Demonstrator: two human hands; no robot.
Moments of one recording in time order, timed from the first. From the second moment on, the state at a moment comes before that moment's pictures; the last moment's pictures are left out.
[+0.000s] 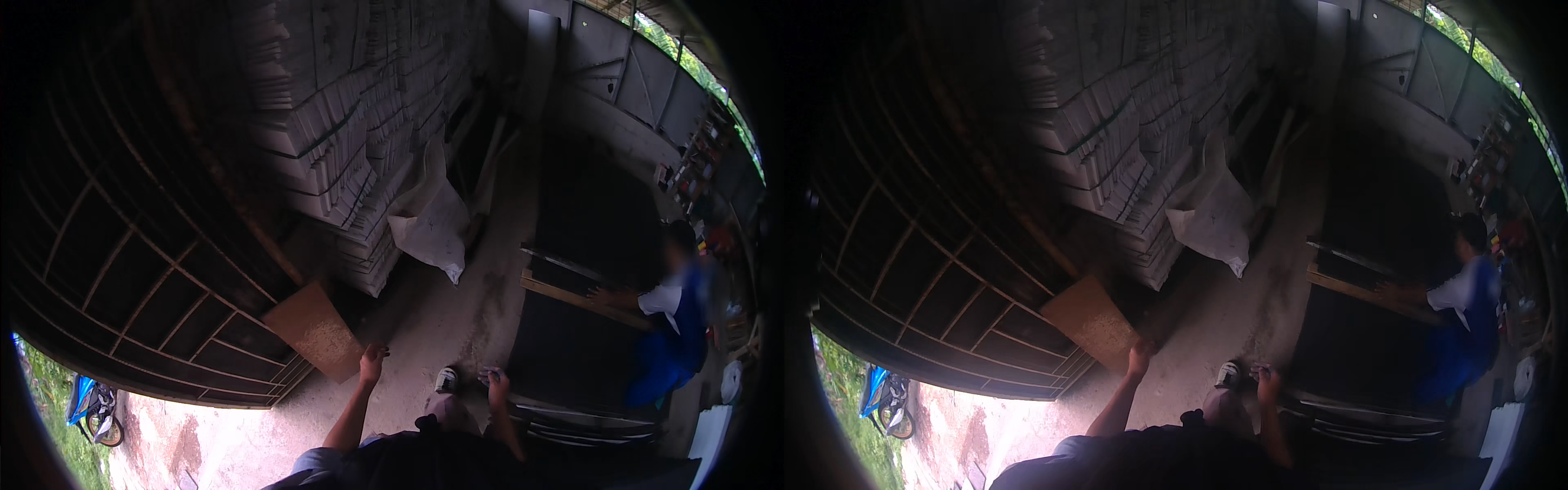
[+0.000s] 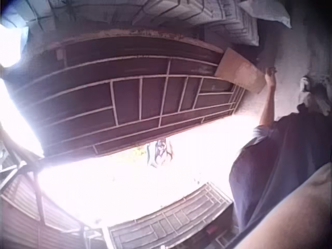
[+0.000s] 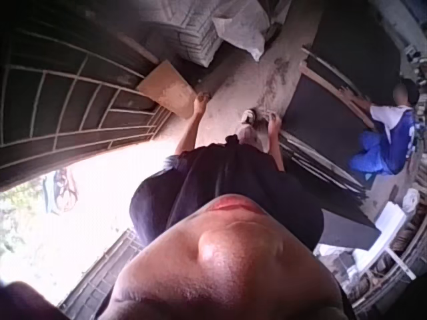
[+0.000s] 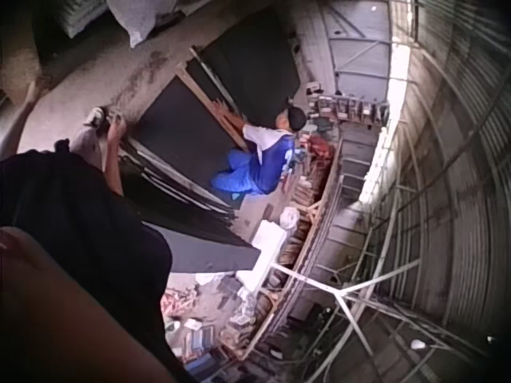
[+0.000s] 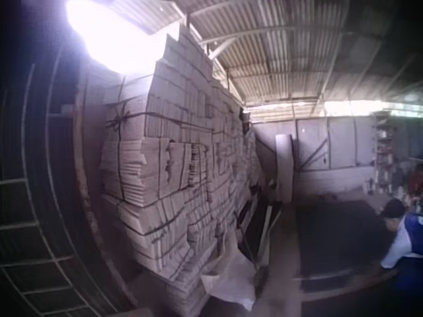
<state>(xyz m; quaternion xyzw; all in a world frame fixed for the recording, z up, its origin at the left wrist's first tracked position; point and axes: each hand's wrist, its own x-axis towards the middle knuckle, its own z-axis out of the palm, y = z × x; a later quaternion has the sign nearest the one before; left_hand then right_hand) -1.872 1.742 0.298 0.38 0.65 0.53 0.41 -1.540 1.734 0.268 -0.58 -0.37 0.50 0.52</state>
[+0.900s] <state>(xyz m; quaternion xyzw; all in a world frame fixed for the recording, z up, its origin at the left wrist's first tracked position) -1.934 2.267 0.183 -0.02 0.88 0.23 0.41 -1.657 2.491 0.385 -0.46 -0.66 0.56 0.22</state>
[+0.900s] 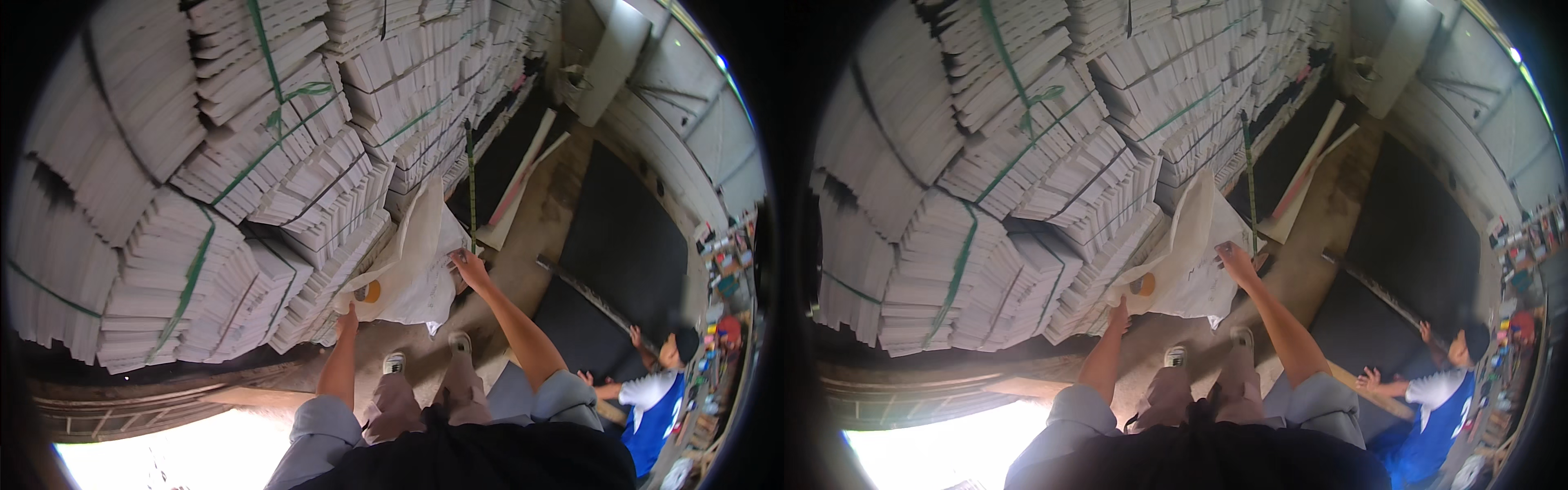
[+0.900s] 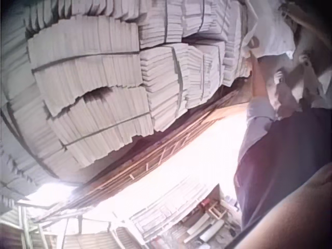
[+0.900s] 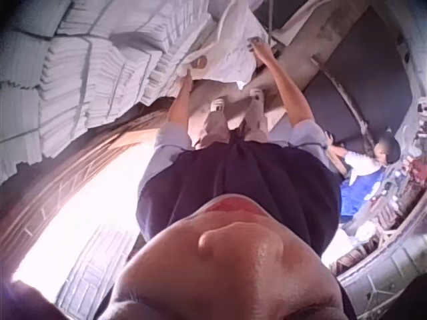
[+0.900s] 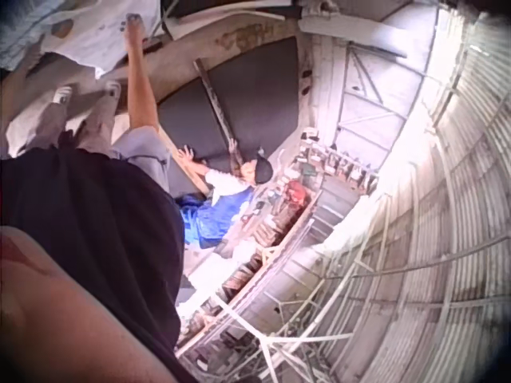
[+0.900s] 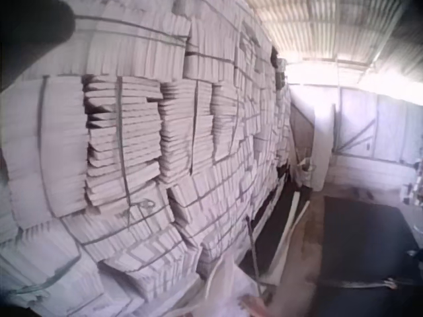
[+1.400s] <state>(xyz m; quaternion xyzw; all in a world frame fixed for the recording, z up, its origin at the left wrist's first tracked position) -1.798 2.276 0.356 0.08 0.95 0.26 0.16 -1.695 2.639 0.346 -0.49 -0.58 0.65 0.02</state>
